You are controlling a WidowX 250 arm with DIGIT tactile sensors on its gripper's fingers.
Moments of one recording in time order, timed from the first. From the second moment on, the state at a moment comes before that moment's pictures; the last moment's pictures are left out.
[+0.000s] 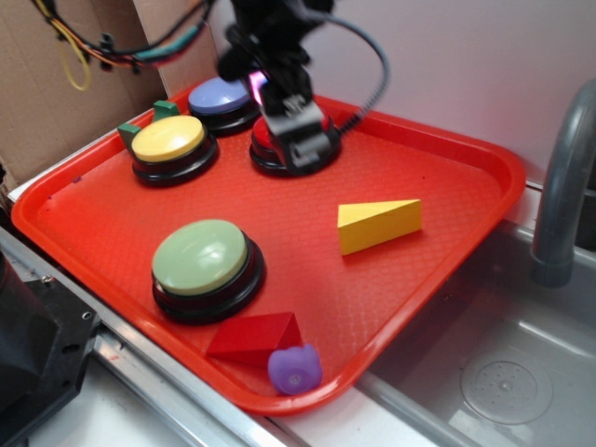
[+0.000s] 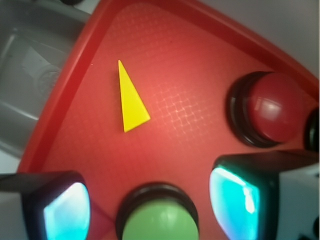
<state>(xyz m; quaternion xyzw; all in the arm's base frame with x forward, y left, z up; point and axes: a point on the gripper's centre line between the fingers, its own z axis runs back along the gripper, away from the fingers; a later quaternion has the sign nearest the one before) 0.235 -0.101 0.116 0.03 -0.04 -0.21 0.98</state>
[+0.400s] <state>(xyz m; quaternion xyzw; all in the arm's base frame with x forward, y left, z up) 0.257 -0.113 0.063 0.04 0.00 -0.22 0.98</state>
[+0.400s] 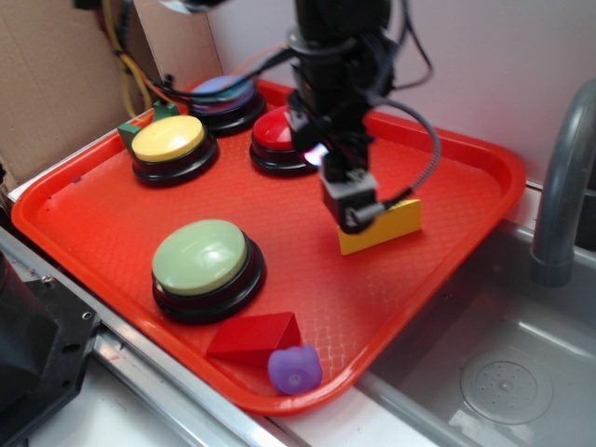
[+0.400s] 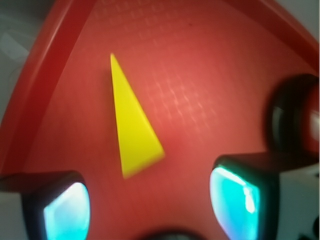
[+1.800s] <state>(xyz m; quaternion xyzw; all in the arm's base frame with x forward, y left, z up) 0.257 -0.077 0.072 0.02 0.03 -0.07 1.00</state>
